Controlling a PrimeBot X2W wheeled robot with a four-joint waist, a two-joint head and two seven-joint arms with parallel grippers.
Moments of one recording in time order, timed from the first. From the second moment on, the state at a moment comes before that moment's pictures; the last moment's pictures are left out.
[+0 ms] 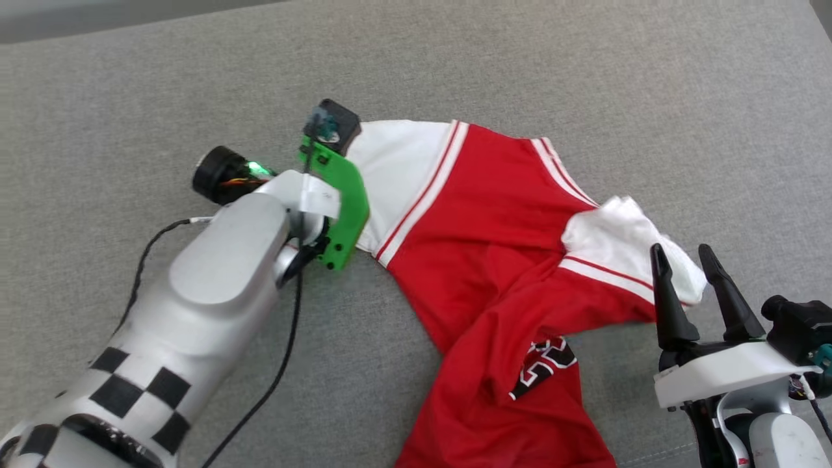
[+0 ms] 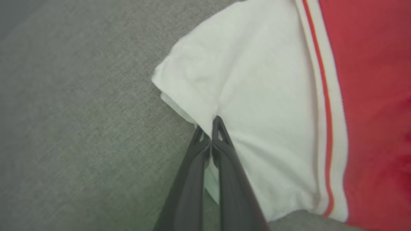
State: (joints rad) left arm -0.94 0.27 -0.81 0.72 -0.58 -0.09 0.42; right arm -0.05 -0.05 0.00 -0.05 0.32 0.13 -0.10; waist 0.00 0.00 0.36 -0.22
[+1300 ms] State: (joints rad) left arm -0.21 0.43 -0.53 0.26 -0.79 0.26 -0.06; right arm 0.02 -0.05 -0.15 -0.07 0.29 0.13 0.04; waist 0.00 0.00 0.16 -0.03
